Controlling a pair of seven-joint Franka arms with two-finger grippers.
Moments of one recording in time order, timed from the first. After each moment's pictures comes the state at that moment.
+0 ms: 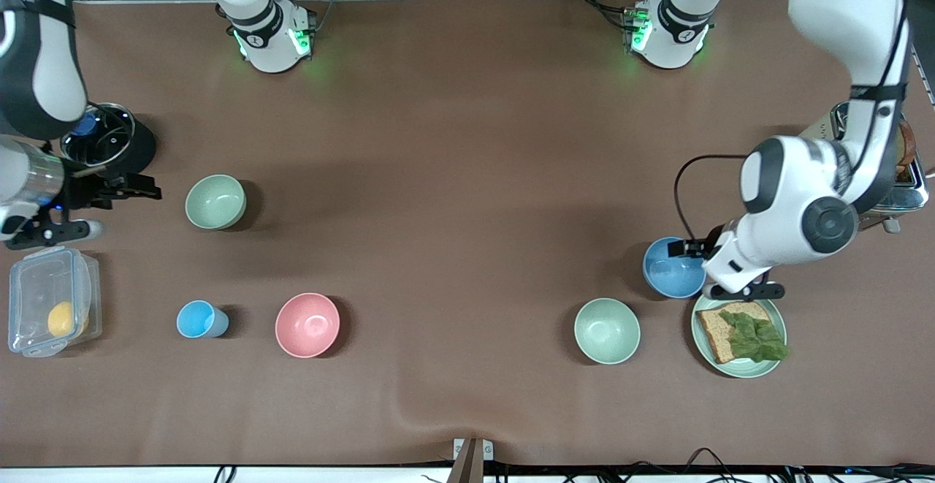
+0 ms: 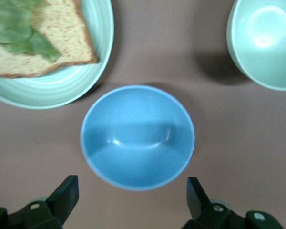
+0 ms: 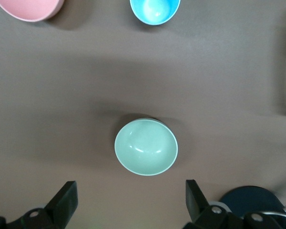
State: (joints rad) left arm -0.11 0.50 -0.04 -1.72 -0.03 2.08 -0.15; right arm -0.10 0.18 -0.02 -1.79 0.04 1.74 -0.30
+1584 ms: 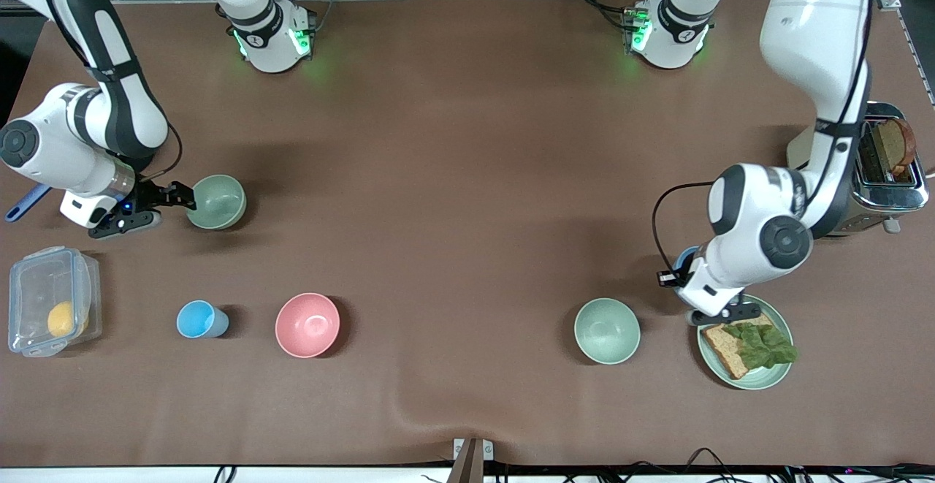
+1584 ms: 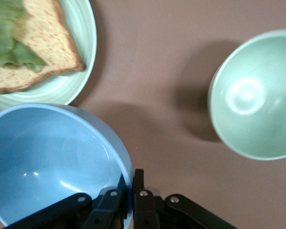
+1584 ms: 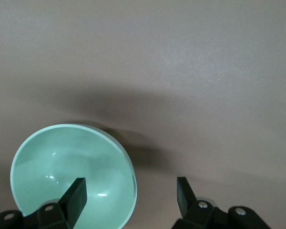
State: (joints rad) left arm -0.15 0.55 -0.03 -1.66 -0.02 2.20 -0.37; right arm -0.23 0.21 -0.03 -2.30 0.06 2.44 -0.57
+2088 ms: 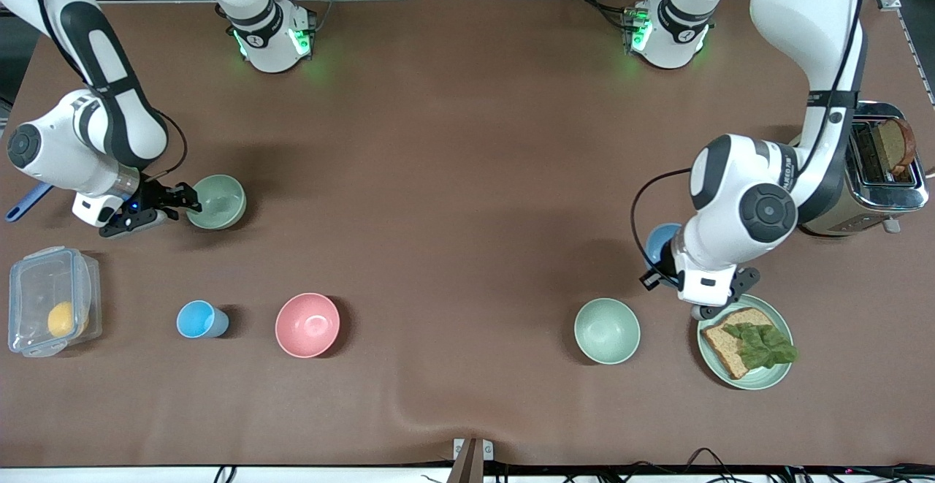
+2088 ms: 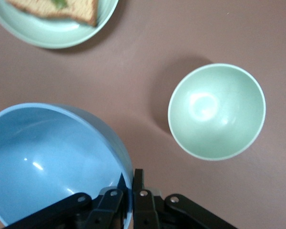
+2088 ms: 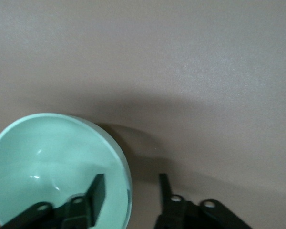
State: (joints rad) left arm -0.24 0.49 -0.05 -1.58 -0.03 2.05 -0.95; right arm -0.28 0.28 -0.03 -2.32 0.21 2.50 -0.76
